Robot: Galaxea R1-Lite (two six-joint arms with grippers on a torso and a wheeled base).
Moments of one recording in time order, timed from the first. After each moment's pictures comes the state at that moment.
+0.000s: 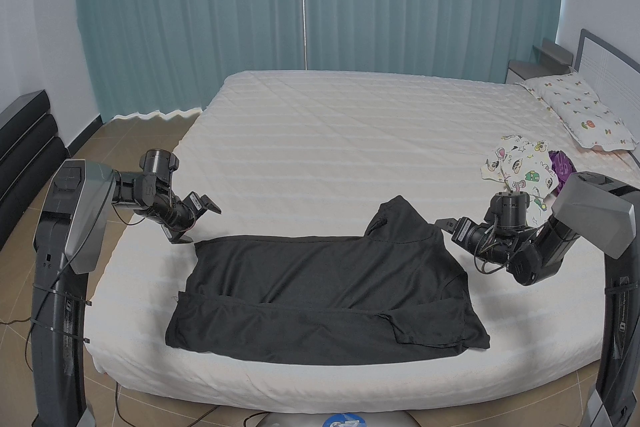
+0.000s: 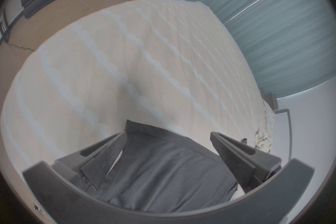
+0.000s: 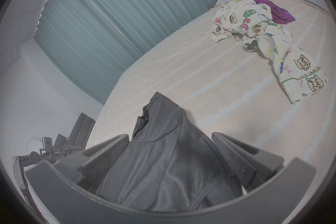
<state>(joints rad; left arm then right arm) 0.02 2.63 -1.99 0.25 -0.30 -0.71 0.15 2.40 -1.04 -0.85 0.10 0.63</state>
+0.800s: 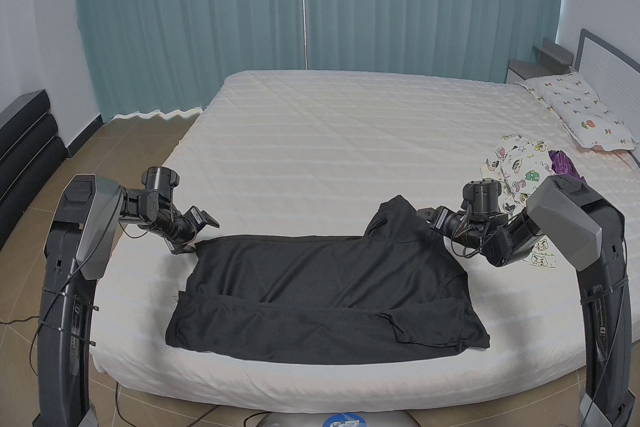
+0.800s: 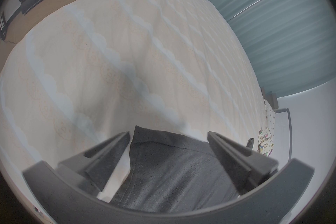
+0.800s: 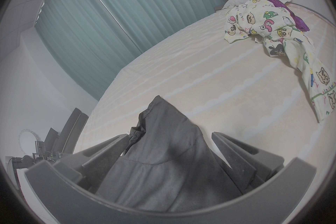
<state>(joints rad) 0.03 2.71 -2.00 0.21 -0.31 -0.70 0.18 2.58 -1.43 -0.69 0.04 0.58</state>
